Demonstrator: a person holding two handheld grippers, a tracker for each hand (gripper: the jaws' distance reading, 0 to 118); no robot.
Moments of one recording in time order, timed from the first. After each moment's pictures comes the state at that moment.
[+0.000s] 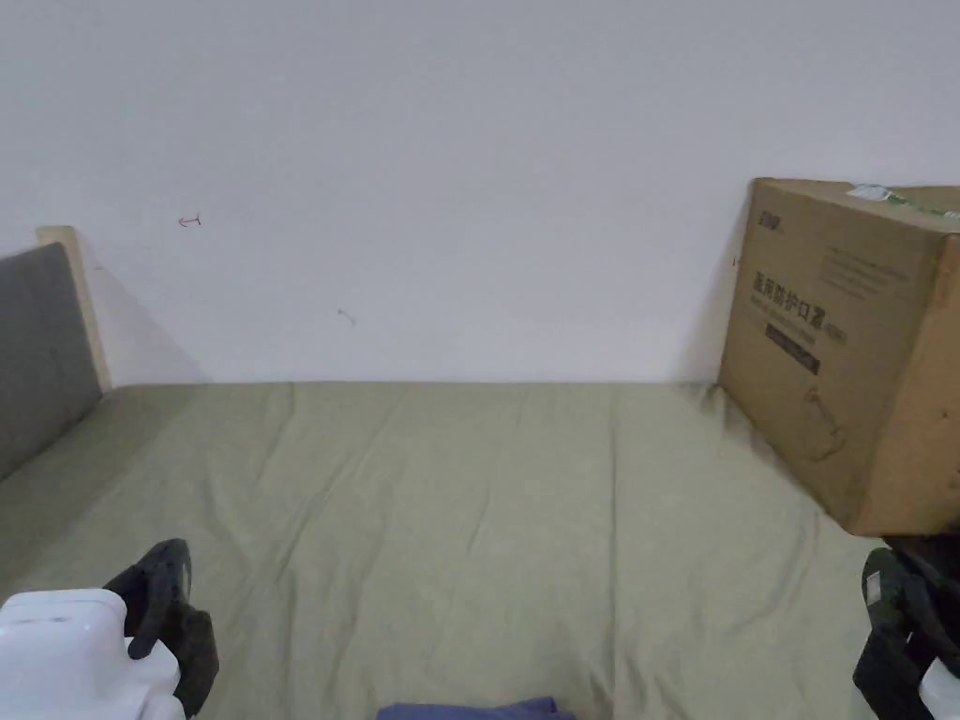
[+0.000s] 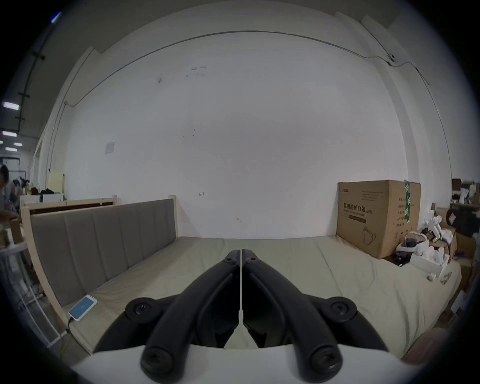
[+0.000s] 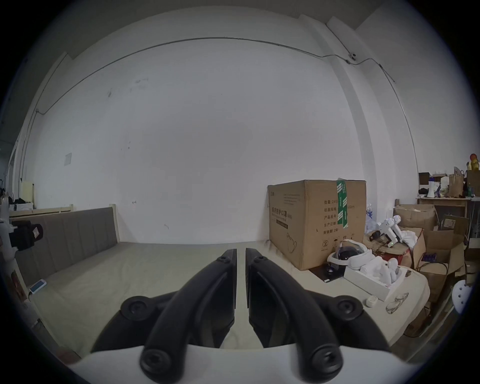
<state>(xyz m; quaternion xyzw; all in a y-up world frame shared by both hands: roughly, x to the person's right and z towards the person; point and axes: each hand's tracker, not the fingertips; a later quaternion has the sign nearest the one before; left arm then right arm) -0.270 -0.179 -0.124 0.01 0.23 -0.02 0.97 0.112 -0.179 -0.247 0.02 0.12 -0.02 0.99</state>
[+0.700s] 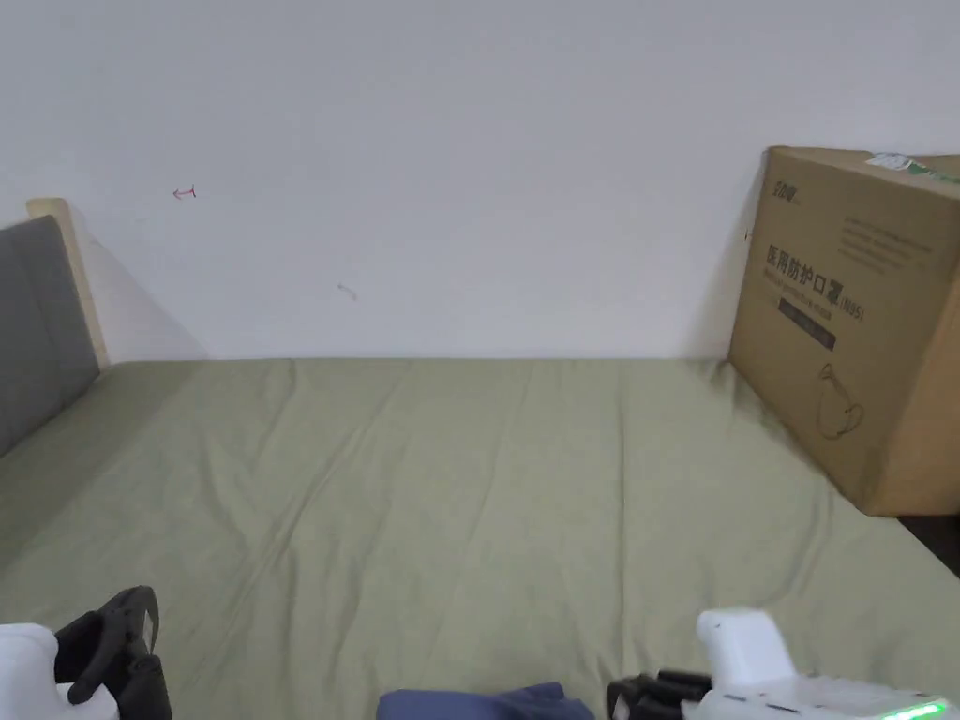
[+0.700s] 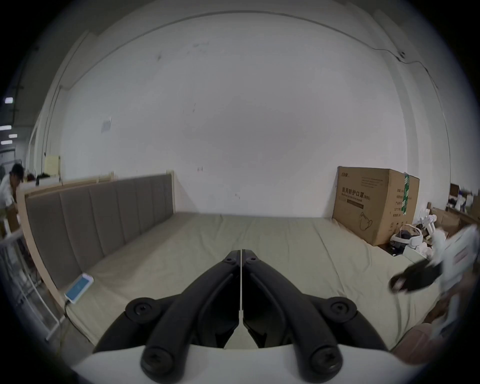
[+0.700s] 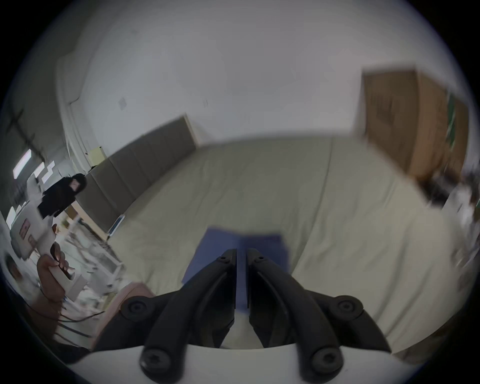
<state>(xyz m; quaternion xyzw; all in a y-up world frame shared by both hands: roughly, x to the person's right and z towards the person) -0.303 -0.200 -0.121 -0.07 0.21 0.05 0.97 0.031 -0.261 -0.347 -0.40 0.39 -0.04 0.82</state>
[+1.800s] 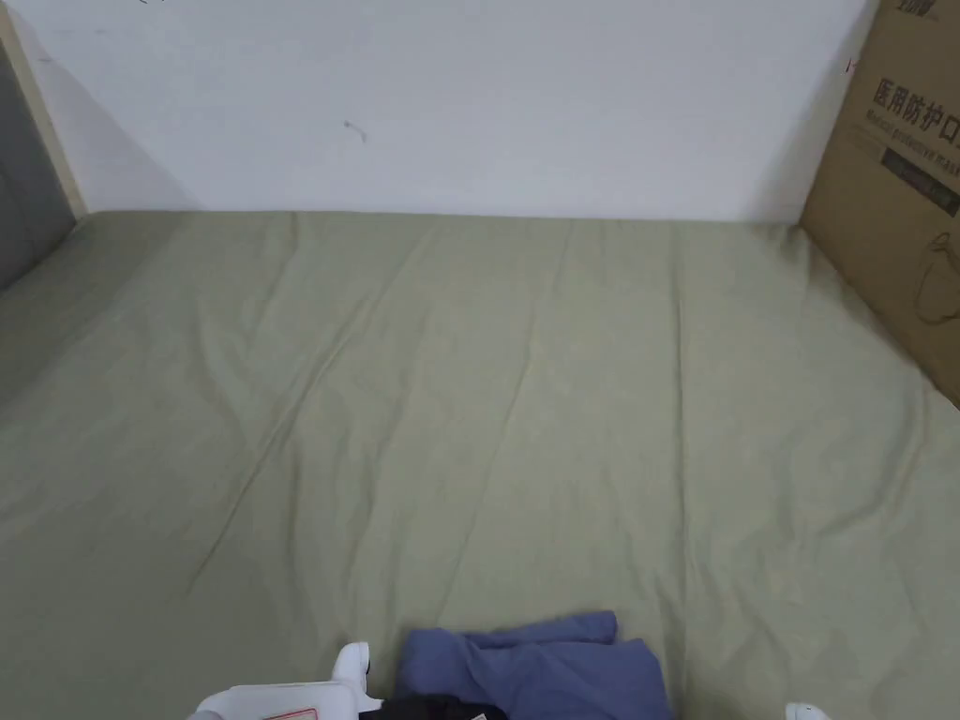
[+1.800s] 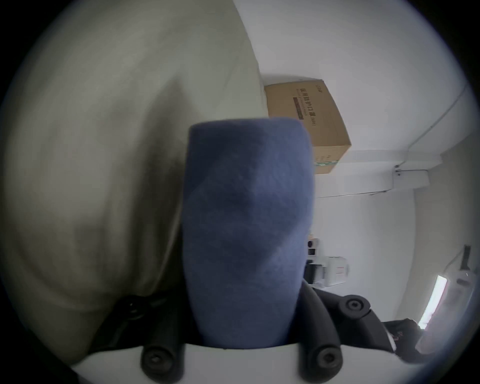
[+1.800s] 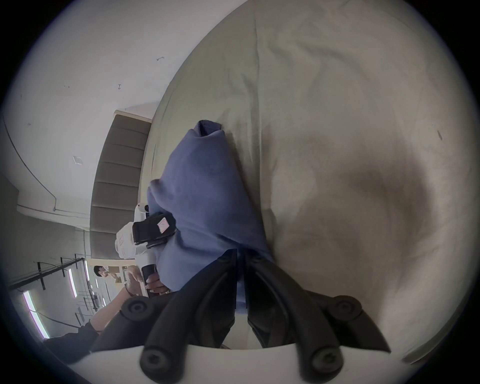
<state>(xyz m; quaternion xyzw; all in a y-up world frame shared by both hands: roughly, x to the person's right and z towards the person) -0.361 -0.502 -0.333 -0.39 -0.25 0.54 0.70 0.052 -0.406 -0.411 -0.62 0.31 -0.23 0.69</state>
